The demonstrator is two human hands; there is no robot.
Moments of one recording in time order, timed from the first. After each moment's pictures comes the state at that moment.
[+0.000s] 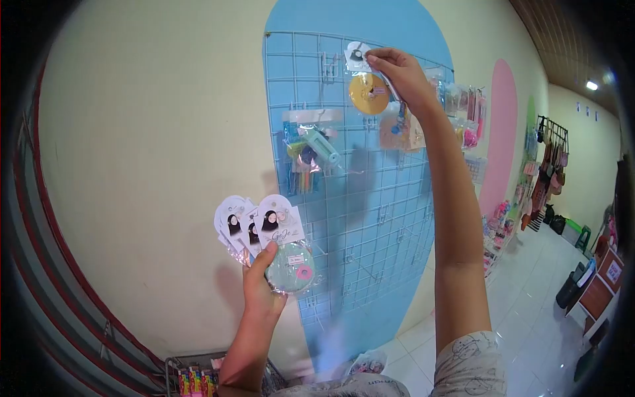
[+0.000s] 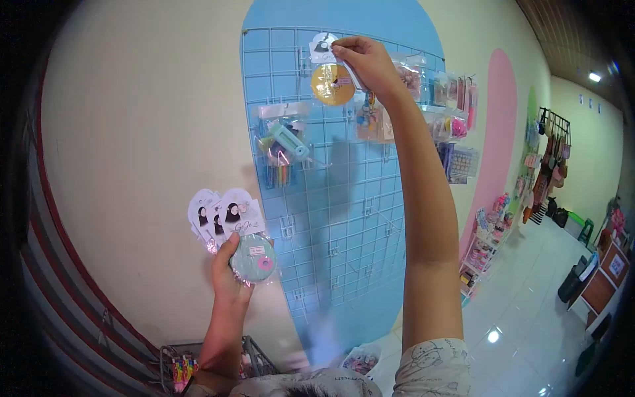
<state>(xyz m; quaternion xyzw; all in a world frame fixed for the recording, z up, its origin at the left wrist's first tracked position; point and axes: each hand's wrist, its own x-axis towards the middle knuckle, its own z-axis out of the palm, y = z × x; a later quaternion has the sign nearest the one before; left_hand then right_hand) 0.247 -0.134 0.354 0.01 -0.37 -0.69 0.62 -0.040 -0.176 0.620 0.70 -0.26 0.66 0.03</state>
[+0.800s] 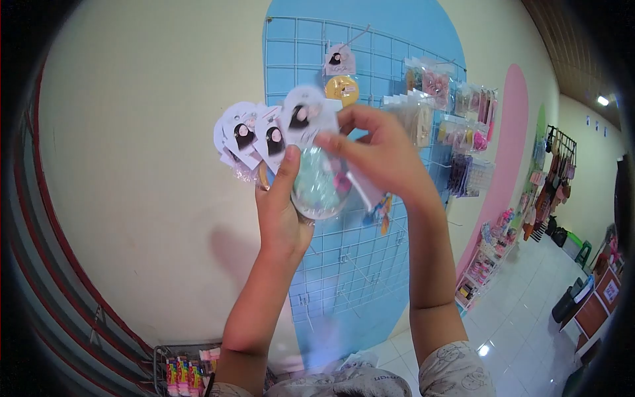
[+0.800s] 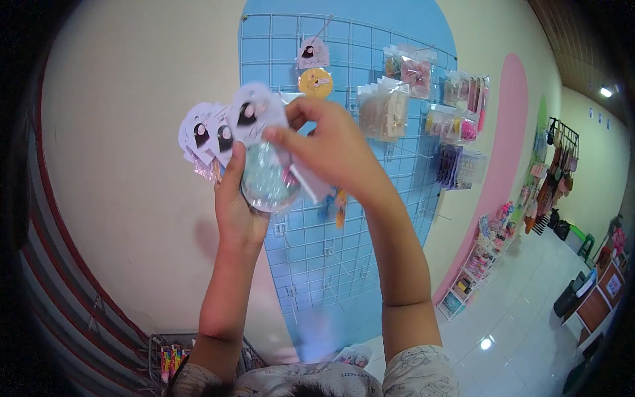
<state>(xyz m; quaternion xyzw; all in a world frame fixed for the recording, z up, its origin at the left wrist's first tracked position) 0.177 -0.140 0.449 -0.11 -0.43 -0.58 0.68 0.045 -0.107 0.515 0.75 -0.36 0.55 -0.06</state>
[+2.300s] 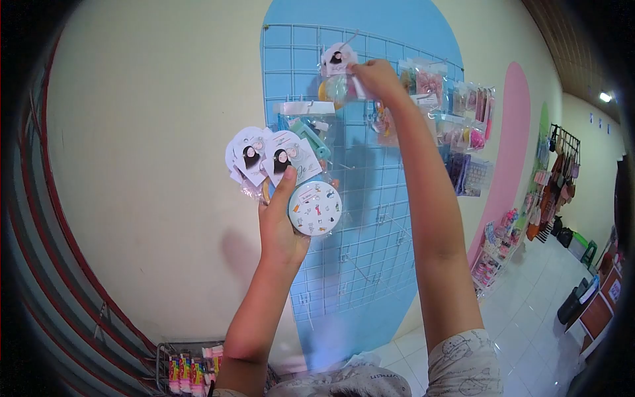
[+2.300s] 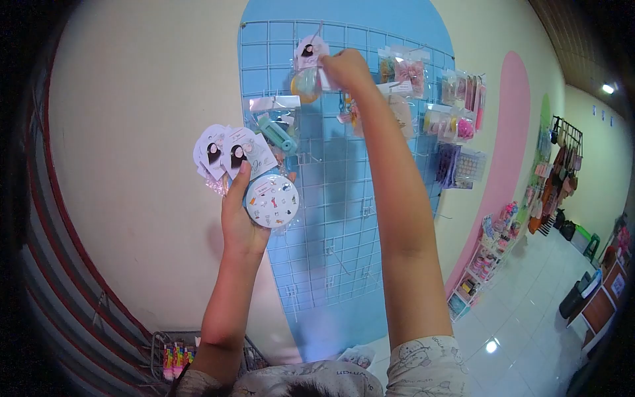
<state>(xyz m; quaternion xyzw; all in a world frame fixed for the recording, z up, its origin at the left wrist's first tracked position) 0.174 -0.130 0.430 -0.10 -0.43 -0.62 0.65 -0.043 -0.239 0.620 0.62 -0.48 0.61 0.12</state>
